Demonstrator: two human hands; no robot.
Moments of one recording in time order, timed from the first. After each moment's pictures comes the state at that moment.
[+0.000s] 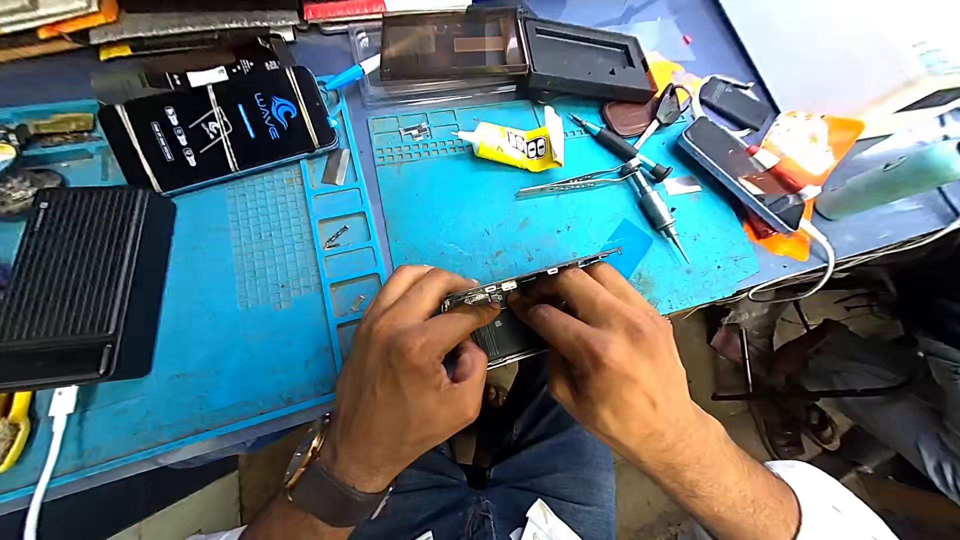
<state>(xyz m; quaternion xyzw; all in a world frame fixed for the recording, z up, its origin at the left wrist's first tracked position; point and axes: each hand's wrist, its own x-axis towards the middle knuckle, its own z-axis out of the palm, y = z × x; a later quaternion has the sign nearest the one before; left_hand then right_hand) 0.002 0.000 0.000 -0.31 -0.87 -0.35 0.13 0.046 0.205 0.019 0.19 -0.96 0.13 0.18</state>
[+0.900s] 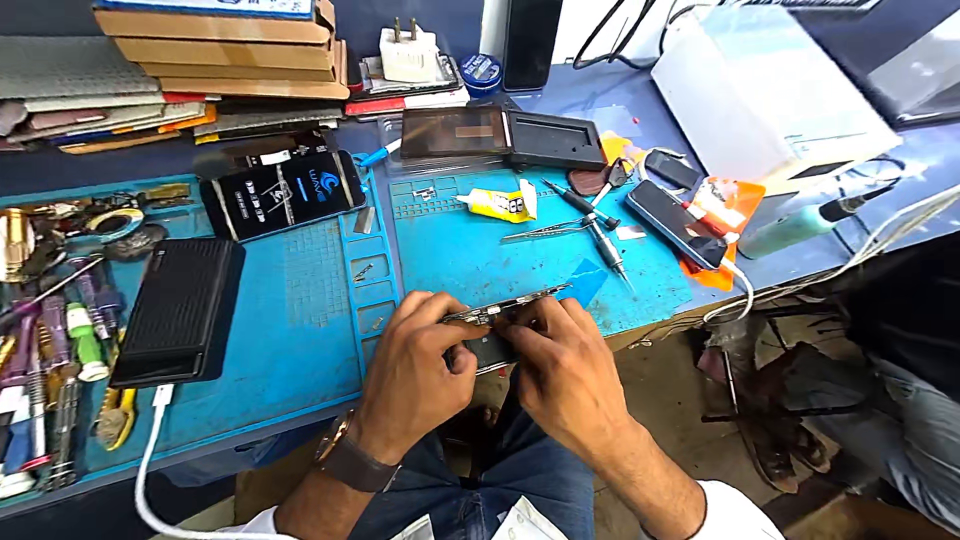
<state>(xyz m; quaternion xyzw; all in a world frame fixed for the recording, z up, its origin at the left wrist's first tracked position) 0.001 0.003 0.008 -0.29 -0.88 -0.35 0.10 0.058 0.197 0.023 0.11 -0.96 0.17 0.18</state>
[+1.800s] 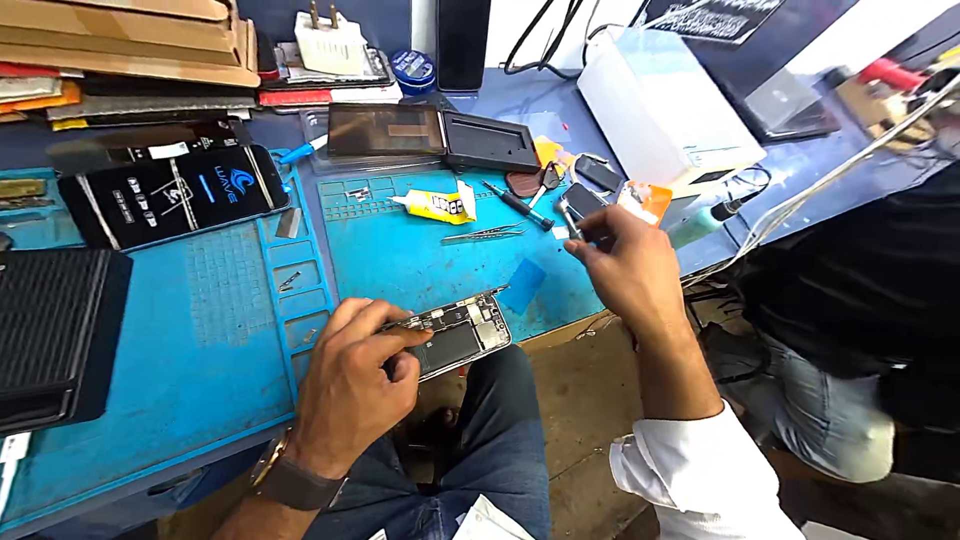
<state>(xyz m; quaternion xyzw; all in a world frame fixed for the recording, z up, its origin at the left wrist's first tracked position) -0.001 0.006 -0.002 -0.30 -0.87 -0.36 0.14 0.006 0.315 0.087 -0.17 -0.96 0.20 0.11</state>
